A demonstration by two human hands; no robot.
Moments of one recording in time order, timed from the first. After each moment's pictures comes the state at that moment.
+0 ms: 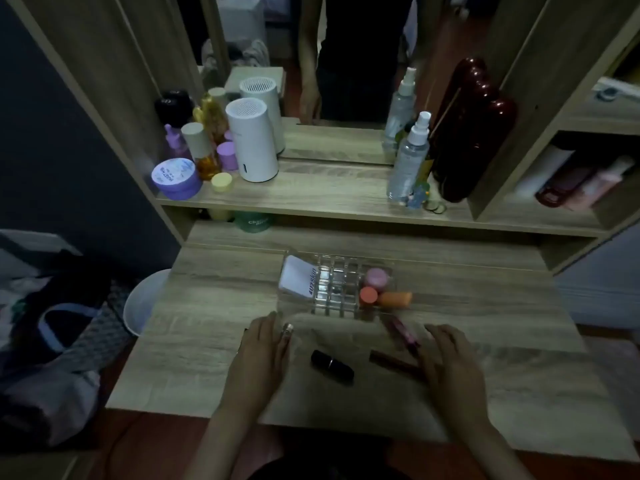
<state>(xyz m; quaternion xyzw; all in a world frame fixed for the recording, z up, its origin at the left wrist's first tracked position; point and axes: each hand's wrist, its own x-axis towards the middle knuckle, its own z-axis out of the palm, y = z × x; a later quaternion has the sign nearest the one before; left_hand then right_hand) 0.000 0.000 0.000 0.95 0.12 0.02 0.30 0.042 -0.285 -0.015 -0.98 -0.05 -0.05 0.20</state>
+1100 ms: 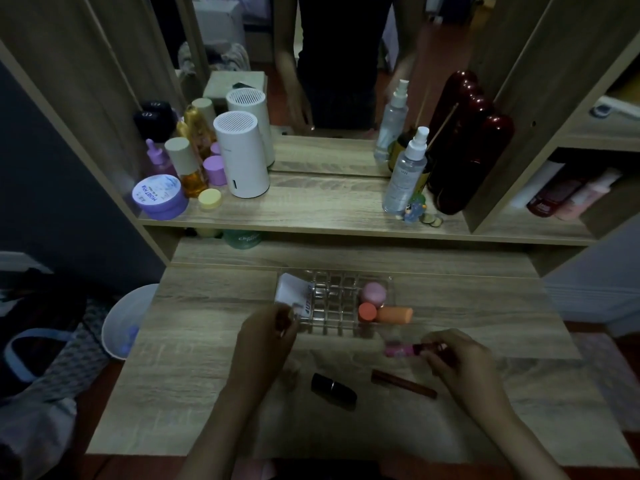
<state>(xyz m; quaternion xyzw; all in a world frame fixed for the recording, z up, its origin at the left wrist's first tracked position) 0.064 0.012 0.017 0.92 0.08 0.08 0.38 0.070 -0.278 0.043 -0.95 -0.06 0.00 0.30</state>
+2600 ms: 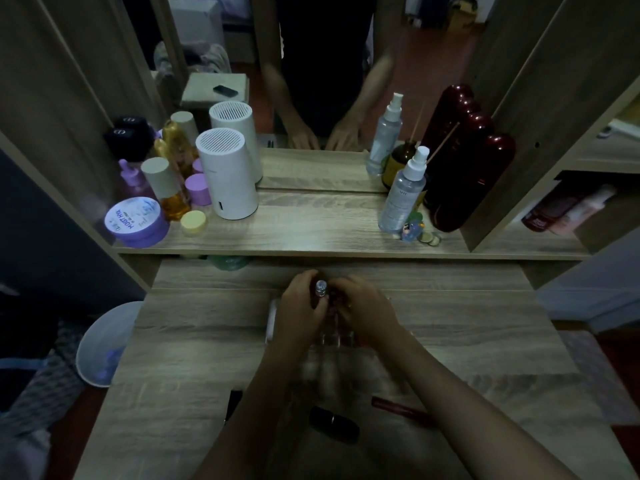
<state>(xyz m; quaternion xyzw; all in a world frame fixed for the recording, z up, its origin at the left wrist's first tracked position) 0.161 -0.026 0.020 0.89 0.06 0.10 0.45 0.183 -0.153 0.035 -0.94 -0.21 0.01 0.26</state>
